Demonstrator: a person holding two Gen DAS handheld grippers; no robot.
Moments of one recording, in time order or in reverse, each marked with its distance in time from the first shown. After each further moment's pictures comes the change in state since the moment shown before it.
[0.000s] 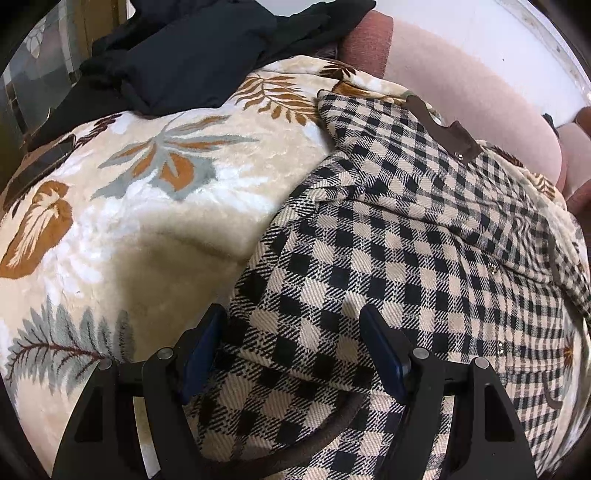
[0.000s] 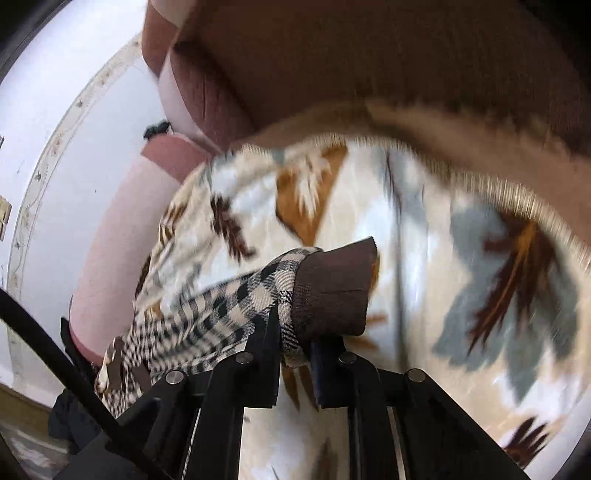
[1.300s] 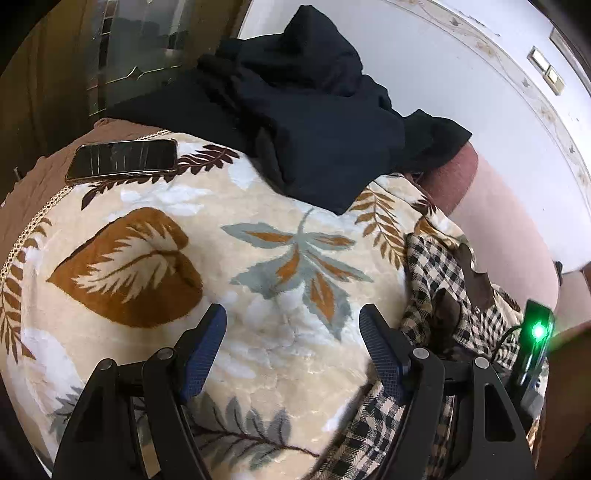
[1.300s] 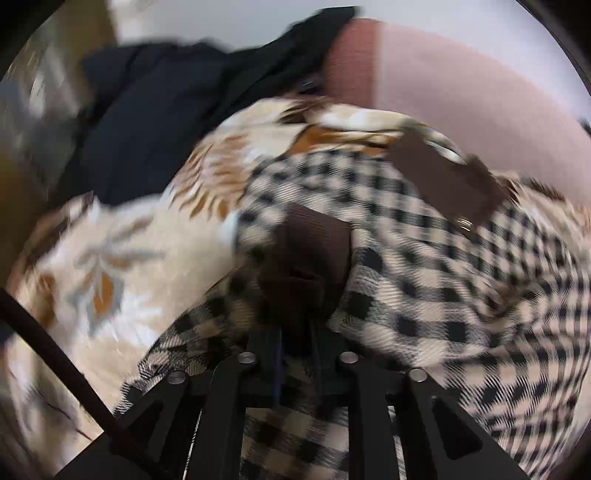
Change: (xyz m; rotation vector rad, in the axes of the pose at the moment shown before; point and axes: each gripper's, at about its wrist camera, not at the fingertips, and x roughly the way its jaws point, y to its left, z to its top) left arm -0.061 0.142 0.057 -0.382 -0.177 -0.036; right arm 0.122 0.466 -0.446 -1.261 0.400 0.300
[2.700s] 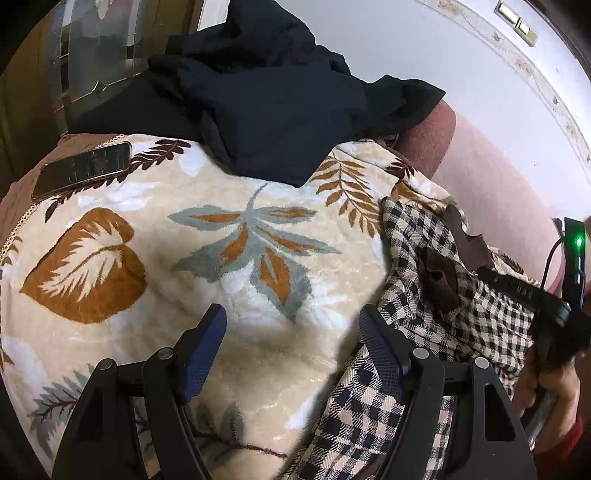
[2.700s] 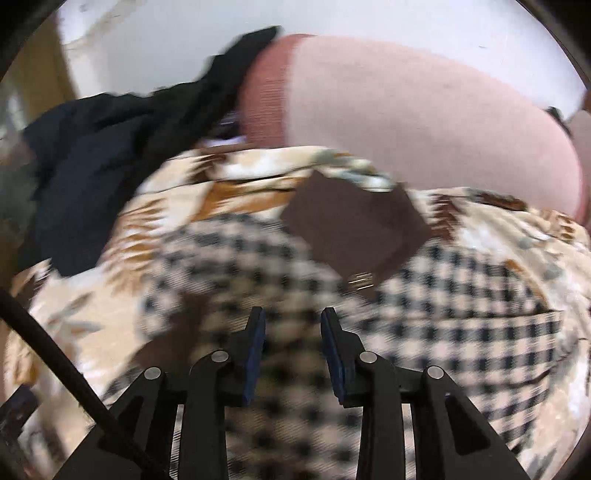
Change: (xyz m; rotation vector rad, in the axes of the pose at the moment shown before) left arm 0.022 -0.046 -0.017 0.141 0.041 -0.011; right arm -0.023 -0.094 0.041 0.162 -0.045 -0.023
